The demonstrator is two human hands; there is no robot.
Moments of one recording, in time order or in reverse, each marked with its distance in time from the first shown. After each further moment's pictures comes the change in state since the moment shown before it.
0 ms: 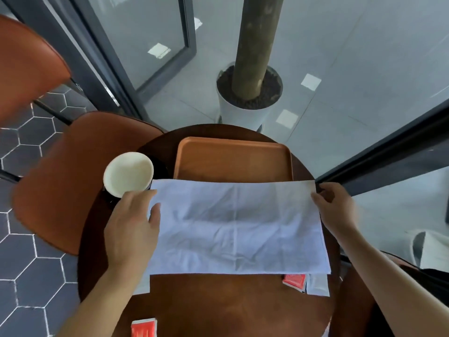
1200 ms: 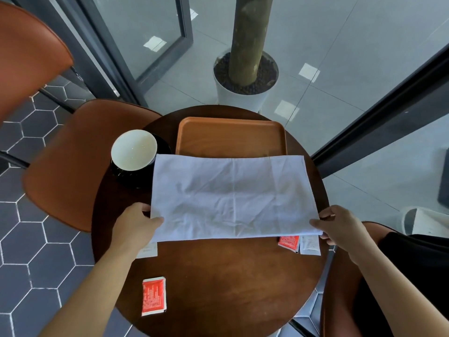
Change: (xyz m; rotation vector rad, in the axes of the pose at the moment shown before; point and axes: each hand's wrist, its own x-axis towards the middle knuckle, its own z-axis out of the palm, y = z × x) left_hand -0.042 -0.034 -0.001 -0.286 -0.594 -0.587; right_hand -0.097 0.026 -0.045 -0.083 -0.374 0.294
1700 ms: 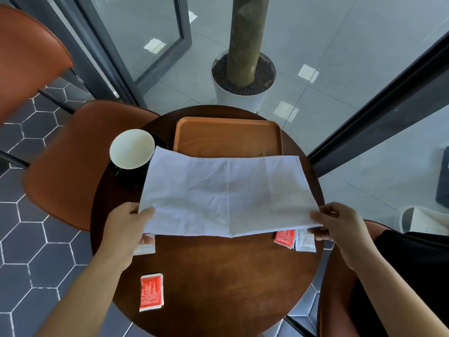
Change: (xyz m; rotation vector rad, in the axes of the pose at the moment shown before) left_hand -0.020 -0.002 -0.005 -0.486 0.030 -0.053; right_hand -0.022 -0.005 -0.008 0.481 0.004 -0.014
